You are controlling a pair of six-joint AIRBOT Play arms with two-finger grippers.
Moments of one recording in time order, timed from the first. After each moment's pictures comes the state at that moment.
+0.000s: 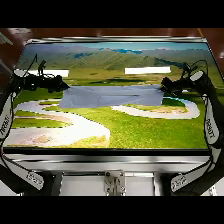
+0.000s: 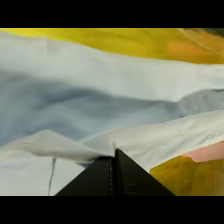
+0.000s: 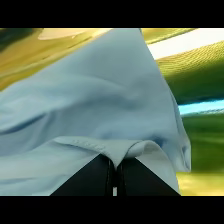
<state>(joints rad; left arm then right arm) 0.17 -1.87 1.60 0.70 -1.11 -1.26 -0.19 -1.82 1.53 -1.02 0.93 1.49</state>
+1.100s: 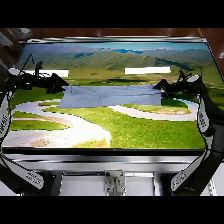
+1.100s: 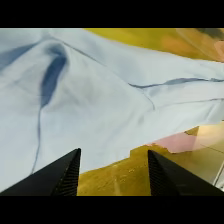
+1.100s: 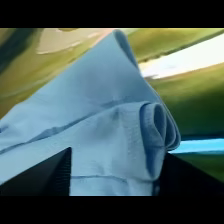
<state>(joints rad) 0.21 -1.86 1.64 0.66 -1.26 -1.34 -0.22 -2.04 1.66 -0.83 1.03 1.49</state>
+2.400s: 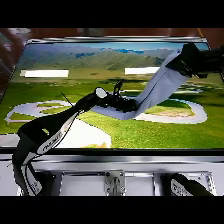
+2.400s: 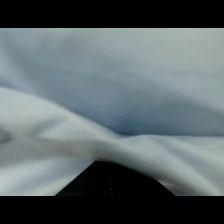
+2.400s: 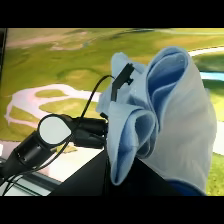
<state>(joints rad) -0.64 -1.98 1.64 0.45 -0.80 -1.32 -0.11 -1.17 1.66 -0.89 1.44 1.63</state>
